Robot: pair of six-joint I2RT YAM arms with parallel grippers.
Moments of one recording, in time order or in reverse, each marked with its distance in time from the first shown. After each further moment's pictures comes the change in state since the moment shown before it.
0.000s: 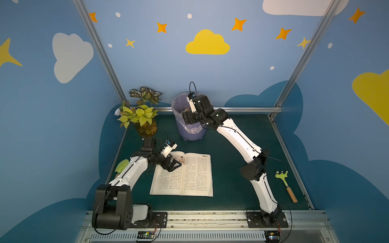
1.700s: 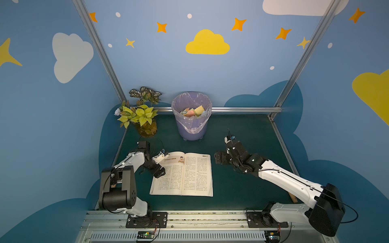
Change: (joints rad) left arm 0.159 0.199 0.007 -0.140 -0.426 0.386; right arm -0.007 -0.993 -1.657 0.438 0.048 0.430
